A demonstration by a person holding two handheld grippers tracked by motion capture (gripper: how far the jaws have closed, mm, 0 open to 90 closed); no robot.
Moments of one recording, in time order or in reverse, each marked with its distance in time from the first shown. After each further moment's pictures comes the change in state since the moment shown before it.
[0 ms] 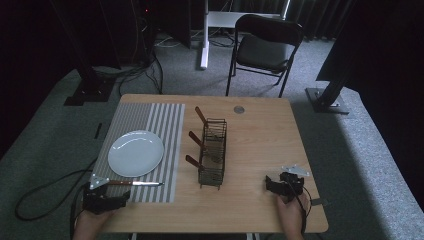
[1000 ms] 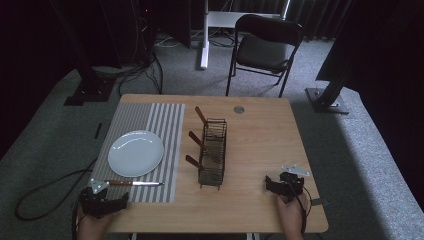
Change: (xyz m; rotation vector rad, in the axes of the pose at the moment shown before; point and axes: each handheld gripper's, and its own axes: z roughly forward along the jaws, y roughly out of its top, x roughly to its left) left arm -0.001 -0.015 0.009 0.017 0.147 -0.027; right arm 0.000 0.000 0.000 0.000 0.001 0.000
